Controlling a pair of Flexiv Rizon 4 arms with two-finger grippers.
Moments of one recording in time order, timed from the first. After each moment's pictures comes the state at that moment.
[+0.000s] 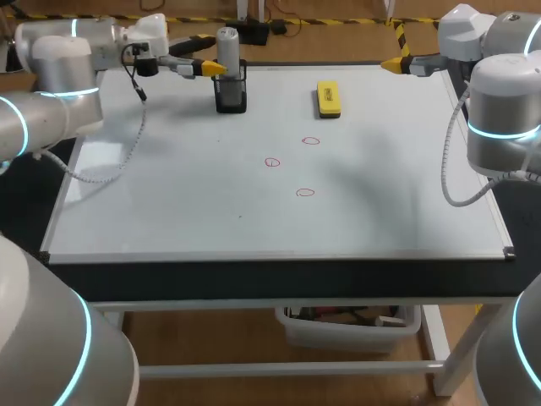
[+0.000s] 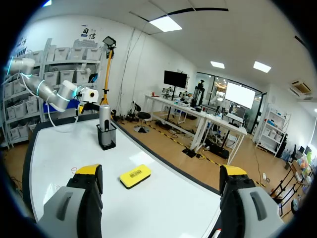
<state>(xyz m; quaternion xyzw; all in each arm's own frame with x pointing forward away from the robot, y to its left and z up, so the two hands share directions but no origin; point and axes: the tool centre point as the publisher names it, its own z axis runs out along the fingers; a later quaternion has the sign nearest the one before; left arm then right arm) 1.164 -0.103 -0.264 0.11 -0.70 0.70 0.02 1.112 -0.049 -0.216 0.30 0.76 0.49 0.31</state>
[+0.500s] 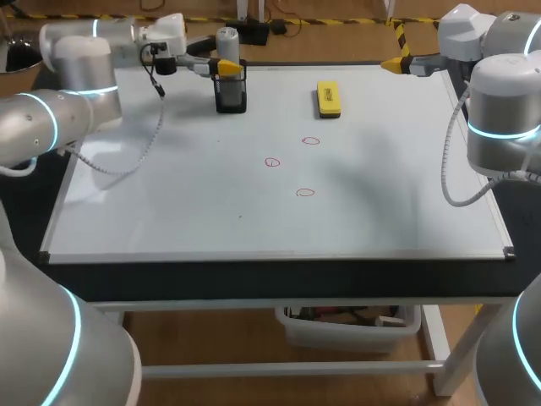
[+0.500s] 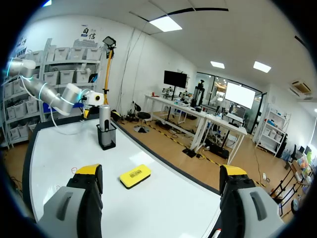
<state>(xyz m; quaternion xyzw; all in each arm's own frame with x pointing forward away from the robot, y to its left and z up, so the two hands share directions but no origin) 1.181 -0.137 -0.270 0.09 -0.69 0.71 0.03 1.112 -0.049 -0.216 0.30 0.76 0.49 0.31</state>
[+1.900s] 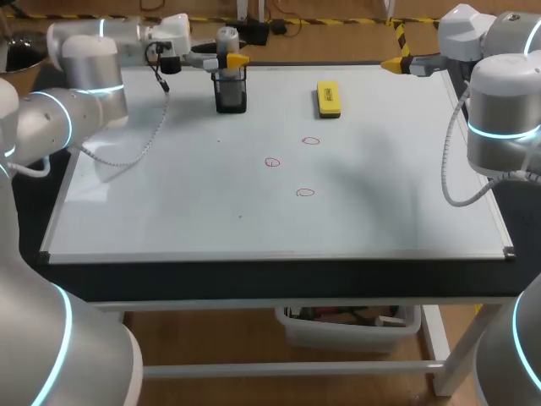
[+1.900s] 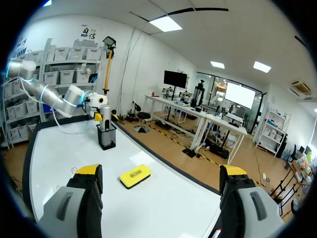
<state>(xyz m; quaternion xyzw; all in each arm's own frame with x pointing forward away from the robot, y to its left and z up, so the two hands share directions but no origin) 1.196 -0.139 -0.281 0.10 -0.69 0.71 0.04 1.112 -0.049 -0.216 0.30 0.76 0.49 0.31</state>
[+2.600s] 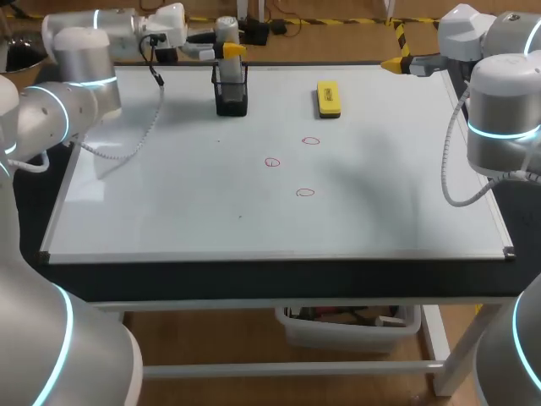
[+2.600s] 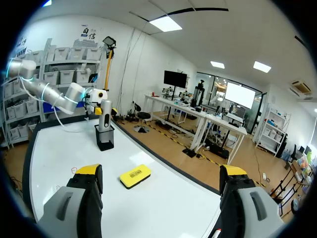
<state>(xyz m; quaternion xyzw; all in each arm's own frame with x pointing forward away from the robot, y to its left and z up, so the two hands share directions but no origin) 1.194 -0.134 -0.248 0.05 -0.68 0.73 0.02 1.112 -0.049 -0.216 0.30 0.76 0.49 0.31</state>
